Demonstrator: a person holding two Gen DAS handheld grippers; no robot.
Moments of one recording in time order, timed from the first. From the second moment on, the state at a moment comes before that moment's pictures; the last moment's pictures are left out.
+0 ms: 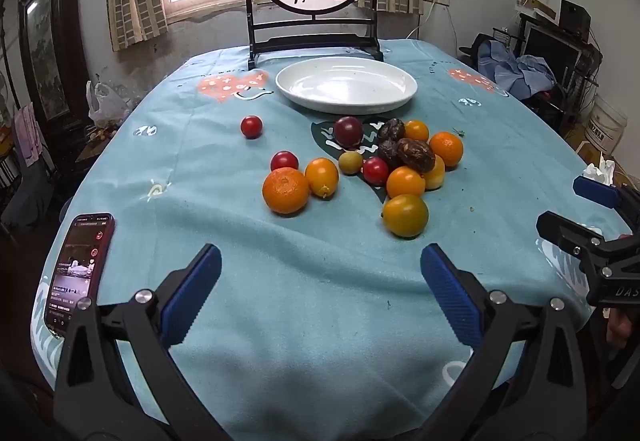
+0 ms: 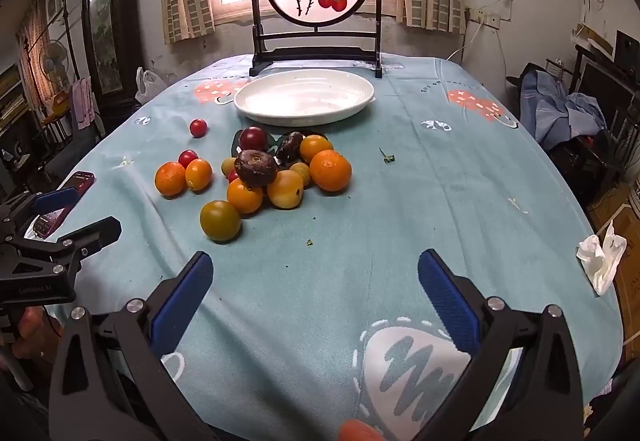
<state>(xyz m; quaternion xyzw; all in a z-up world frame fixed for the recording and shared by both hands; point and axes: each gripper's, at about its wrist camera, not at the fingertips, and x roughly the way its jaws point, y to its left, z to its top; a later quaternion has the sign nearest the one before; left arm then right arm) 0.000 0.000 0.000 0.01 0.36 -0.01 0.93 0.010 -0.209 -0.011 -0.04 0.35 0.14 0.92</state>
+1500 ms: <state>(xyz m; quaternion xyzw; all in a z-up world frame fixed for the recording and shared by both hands) 0.002 0.004 -0.009 0.01 0.37 -0.01 0.93 0.010 -0.206 -0.018 -0.04 0.36 0.15 0.92</state>
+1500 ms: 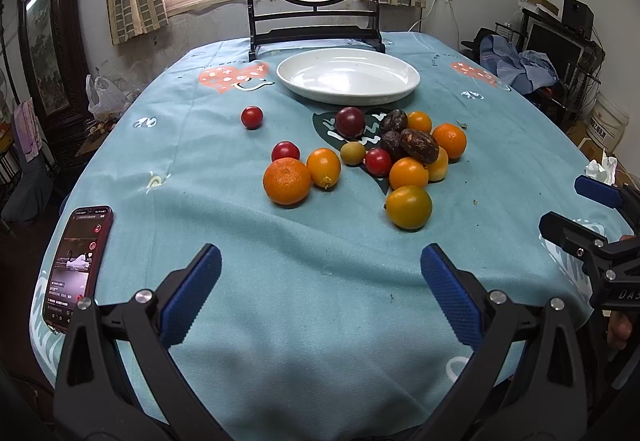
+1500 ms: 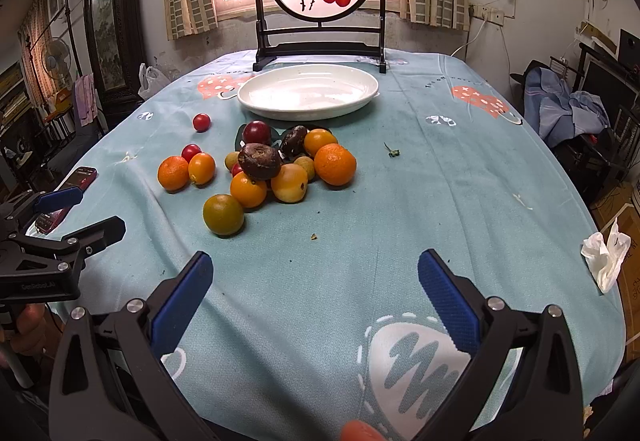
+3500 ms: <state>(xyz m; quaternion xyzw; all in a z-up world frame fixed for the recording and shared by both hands) 0.037 0.091 -0.049 -0.05 0.41 0.02 0.91 0.083 -0.125 -0.071 0.02 0.46 0.27 0.85</state>
